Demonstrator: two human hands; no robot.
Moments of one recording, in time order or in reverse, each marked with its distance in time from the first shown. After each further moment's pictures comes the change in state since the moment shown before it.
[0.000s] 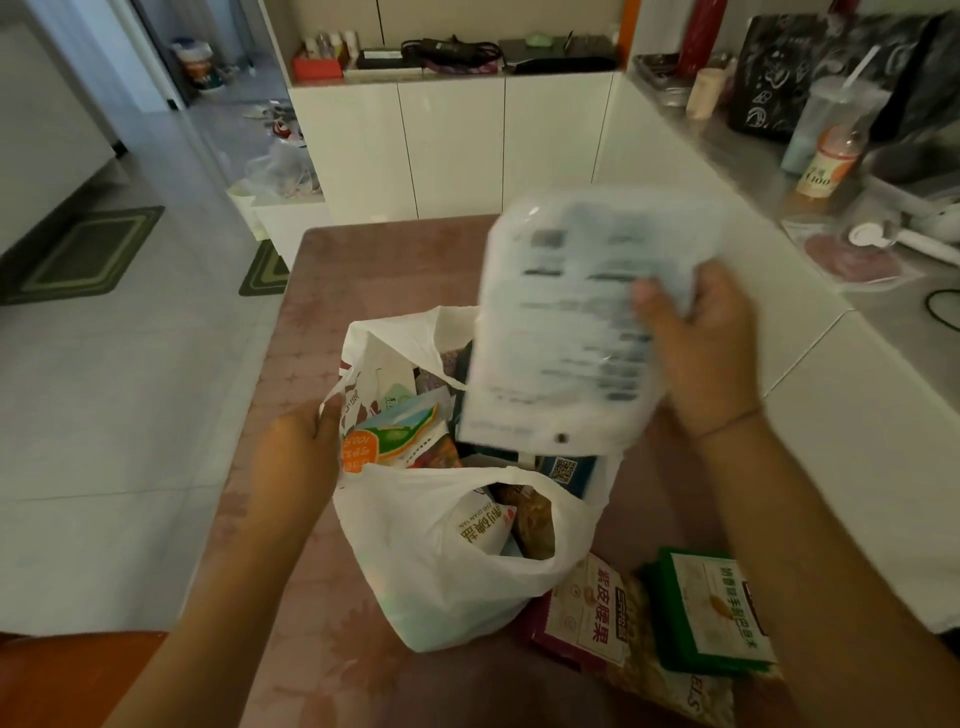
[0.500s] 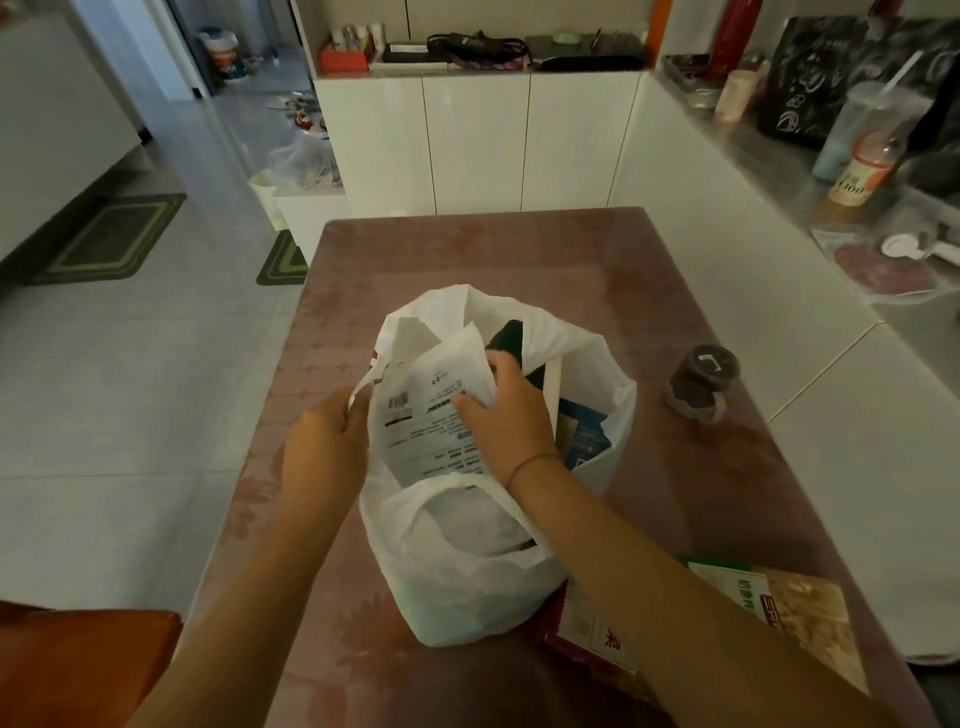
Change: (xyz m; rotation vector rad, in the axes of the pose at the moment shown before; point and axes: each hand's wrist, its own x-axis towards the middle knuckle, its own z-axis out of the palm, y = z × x) left_hand -0.006 0.007 0.002 -0.038 0.027 0.019; right_hand -0.062 0.043 0.133 -0.266 -0.465 0.247
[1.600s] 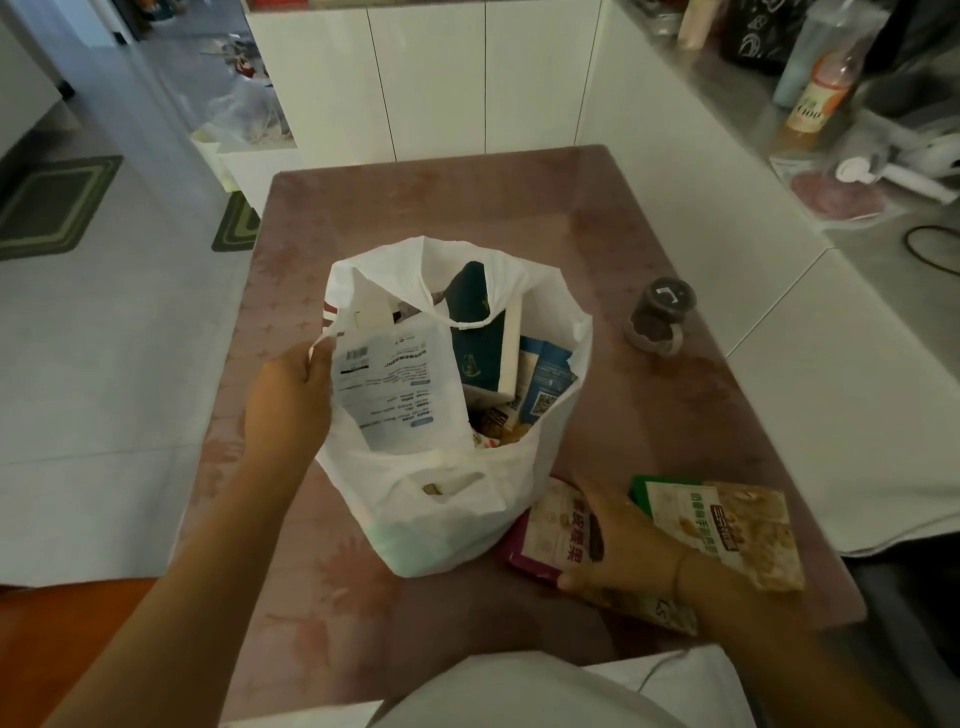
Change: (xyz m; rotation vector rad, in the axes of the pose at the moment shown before) left_hand -0.008 0.002 0.009 0.046 -0.028 0.011; right_hand -0.128 0.168 -0.082 -0.399 -0.537 0.221
